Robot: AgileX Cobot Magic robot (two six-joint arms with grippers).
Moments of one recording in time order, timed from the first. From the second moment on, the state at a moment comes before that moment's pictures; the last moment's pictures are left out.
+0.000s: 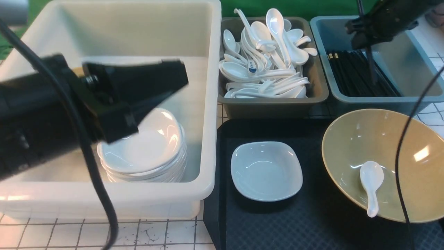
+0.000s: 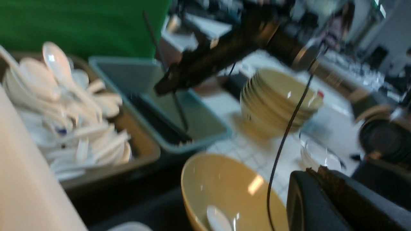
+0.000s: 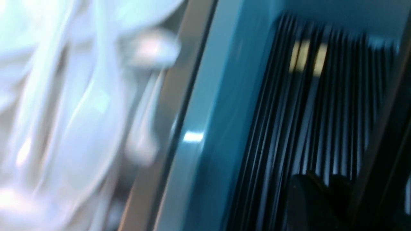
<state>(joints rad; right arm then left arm) -0.03 2.33 -2.27 0.24 0.87 -0.21 -0.45 0.84 -0.73 -1.47 0.42 1.16</state>
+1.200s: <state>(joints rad) 0.07 1.55 -1.28 0.19 1.10 0.08 -0.45 0.84 -0.73 -1.21 0.53 1.09</state>
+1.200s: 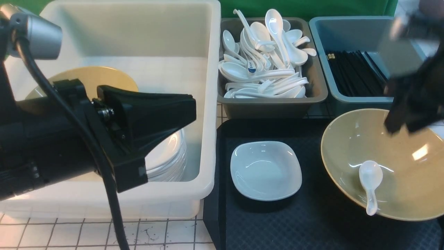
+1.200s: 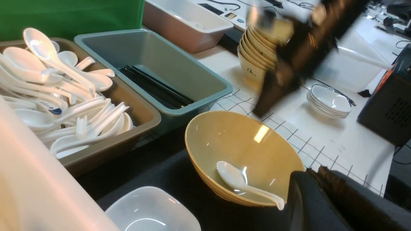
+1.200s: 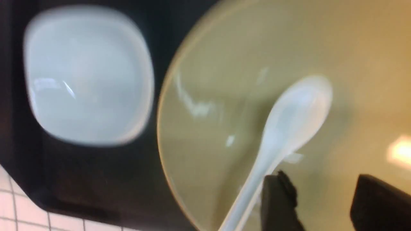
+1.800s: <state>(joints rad) 0.12 1.80 -1.16 0.25 1.00 0.23 -0.45 0.84 -0.73 -1.26 0.55 1.10</state>
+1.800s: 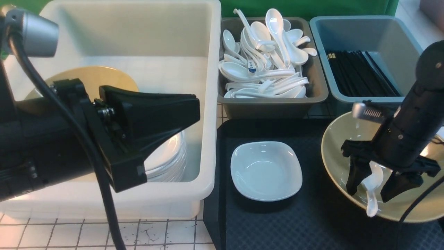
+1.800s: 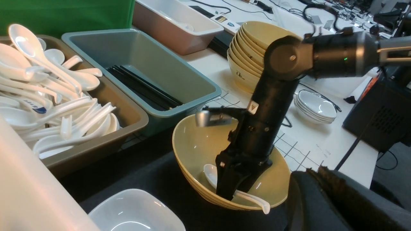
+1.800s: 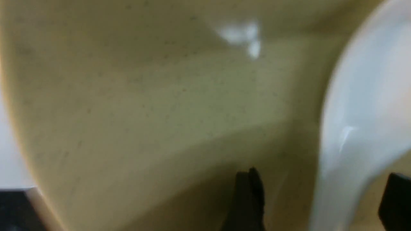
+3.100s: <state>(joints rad) 0.24 2.35 -2.31 0.22 0.63 -0.11 -0.45 0.84 -0.73 -1.30 0.21 1.13</state>
